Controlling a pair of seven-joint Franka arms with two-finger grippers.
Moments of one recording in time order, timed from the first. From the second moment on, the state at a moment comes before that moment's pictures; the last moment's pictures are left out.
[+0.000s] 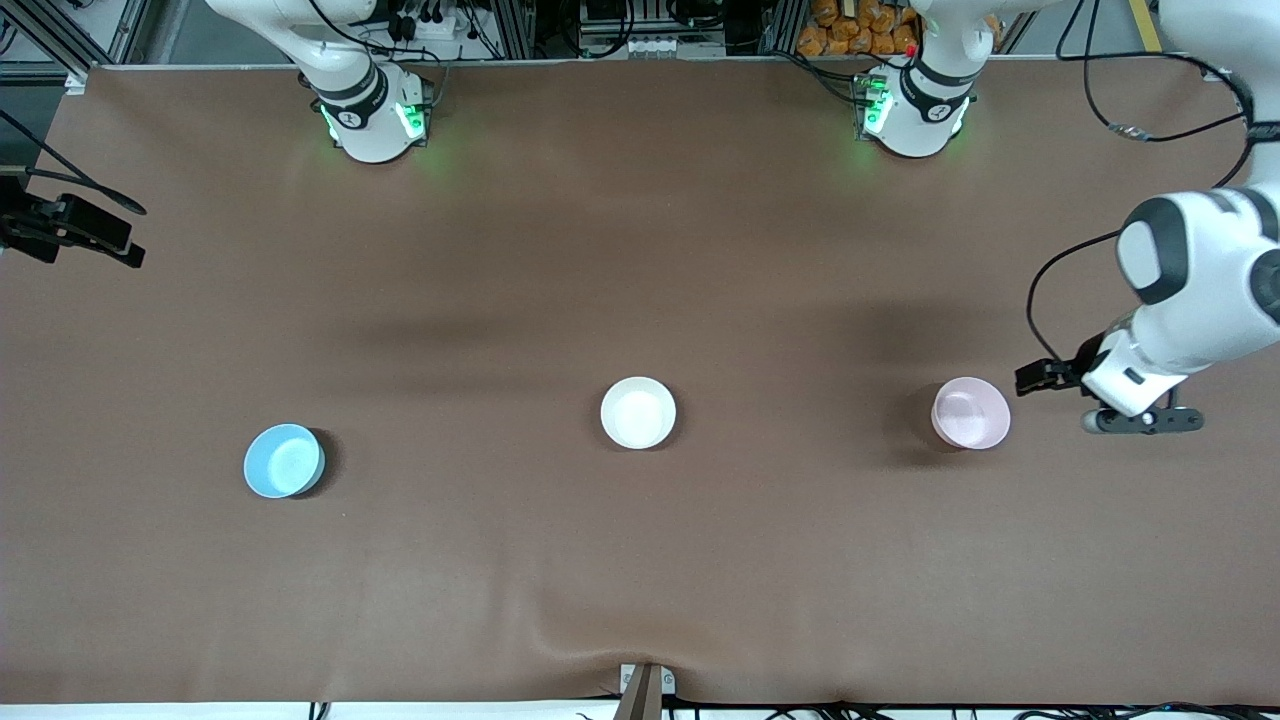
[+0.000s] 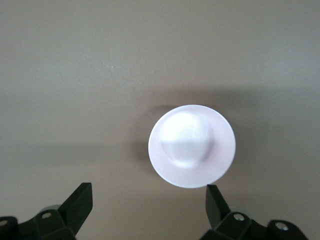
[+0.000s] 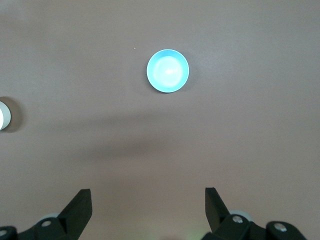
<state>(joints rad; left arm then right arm) 0.08 0.29 -0.01 -1.99 -0.02 2.25 0.08 -0.04 0.00 -0.02 -1.52 0.03 1.47 0.03</state>
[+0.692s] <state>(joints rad) 0.10 0.43 -0.01 -2.05 0.02 2.51 0.15 -0.04 0.00 -0.02 -1.52 0.03 1.47 0.03</state>
